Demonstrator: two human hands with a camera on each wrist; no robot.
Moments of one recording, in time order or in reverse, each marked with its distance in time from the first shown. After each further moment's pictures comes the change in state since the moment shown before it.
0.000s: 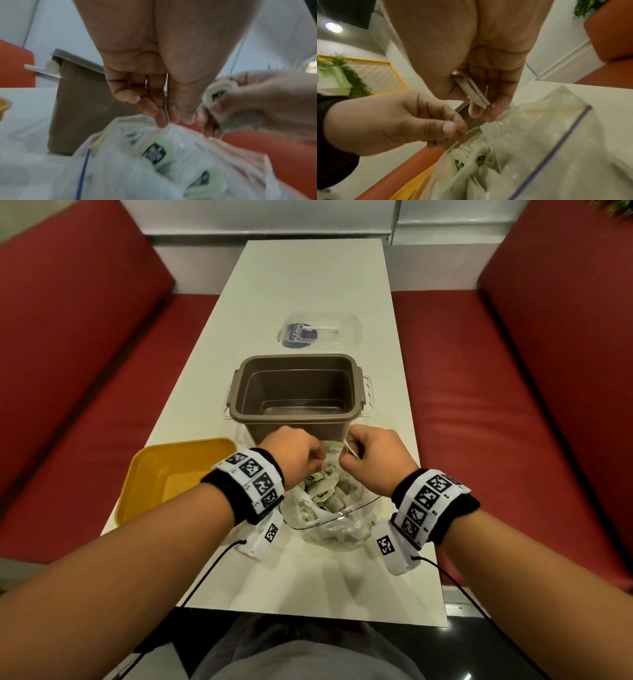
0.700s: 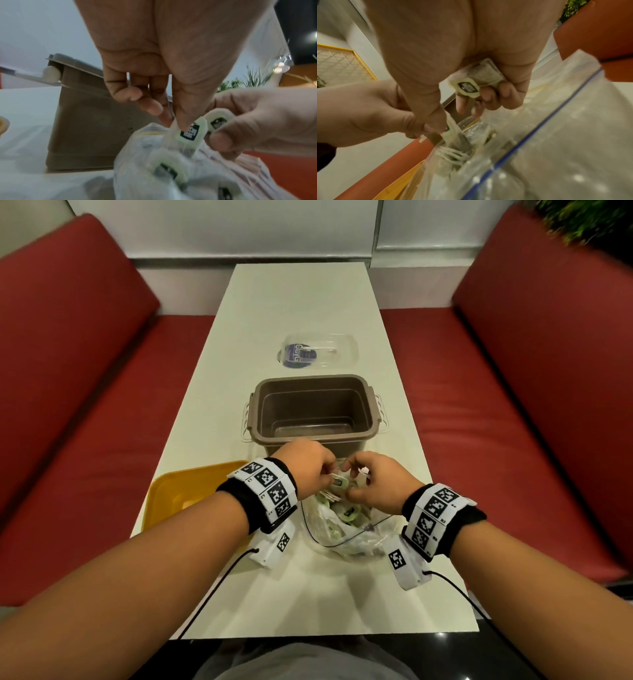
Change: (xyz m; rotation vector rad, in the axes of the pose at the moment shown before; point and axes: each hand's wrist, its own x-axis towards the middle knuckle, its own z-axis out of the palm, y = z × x) left_hand -0.001 -0.030 -0.022 0.011 -0.040 0.187; right_hand 0.004 -0.021 0.022 -0.036 -0.186 0.115
